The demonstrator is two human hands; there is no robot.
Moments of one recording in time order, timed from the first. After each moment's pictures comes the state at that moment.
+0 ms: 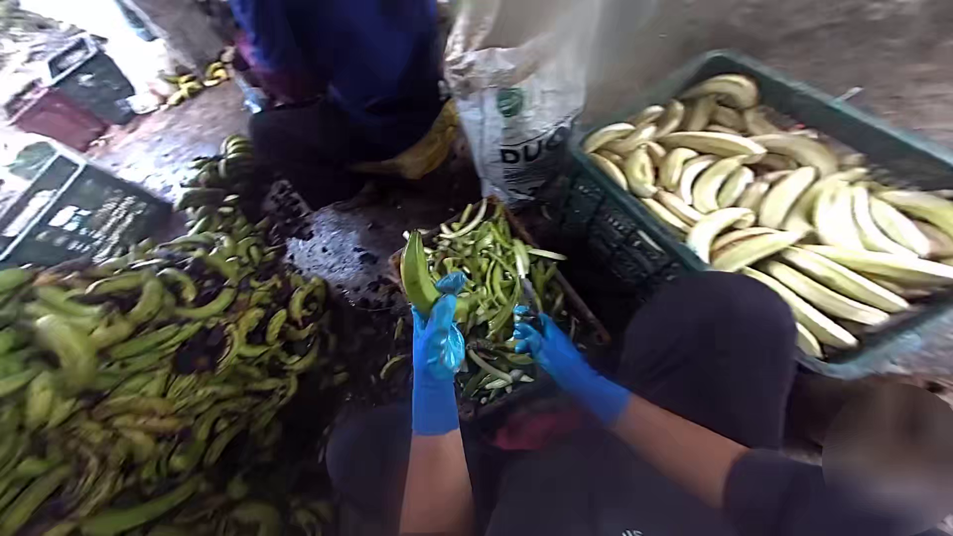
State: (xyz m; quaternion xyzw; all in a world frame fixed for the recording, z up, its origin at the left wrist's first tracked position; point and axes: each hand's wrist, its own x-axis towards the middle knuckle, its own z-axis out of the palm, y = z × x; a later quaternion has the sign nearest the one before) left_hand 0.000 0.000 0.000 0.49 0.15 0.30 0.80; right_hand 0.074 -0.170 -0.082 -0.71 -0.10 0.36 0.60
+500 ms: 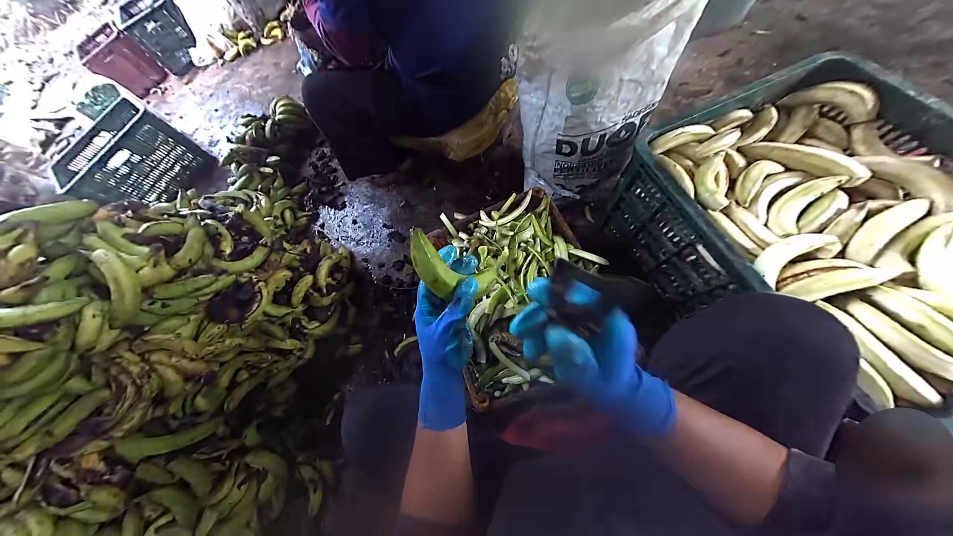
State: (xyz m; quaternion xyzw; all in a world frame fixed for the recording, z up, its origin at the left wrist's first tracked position) left_hand -0.019 0.013 0.028 0.49 0.15 0.39 0.77; right_hand 0.076 -0.149 0.037 -0.60 -0.47 0.13 0.63
